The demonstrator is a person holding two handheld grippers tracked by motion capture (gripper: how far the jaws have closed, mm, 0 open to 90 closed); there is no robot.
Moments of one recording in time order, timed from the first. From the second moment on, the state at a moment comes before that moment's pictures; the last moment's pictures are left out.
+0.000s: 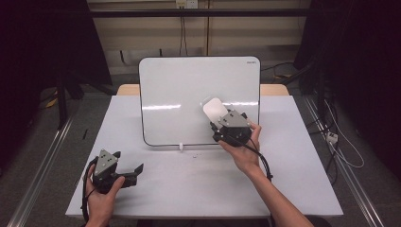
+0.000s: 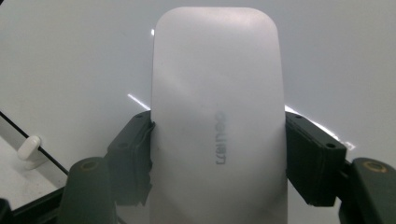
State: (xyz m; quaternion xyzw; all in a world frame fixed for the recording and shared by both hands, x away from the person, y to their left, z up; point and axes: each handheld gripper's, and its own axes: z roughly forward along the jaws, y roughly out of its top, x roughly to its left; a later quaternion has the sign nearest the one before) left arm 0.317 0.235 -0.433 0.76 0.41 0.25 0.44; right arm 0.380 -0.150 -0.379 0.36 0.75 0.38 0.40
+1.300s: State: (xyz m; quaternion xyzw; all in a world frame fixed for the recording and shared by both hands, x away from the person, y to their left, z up) left arm 0.316 0.236 -0.432 0.76 0.41 0.25 0.44; right arm 0.355 -0.223 -0.403 0.40 0.73 0.36 0.42
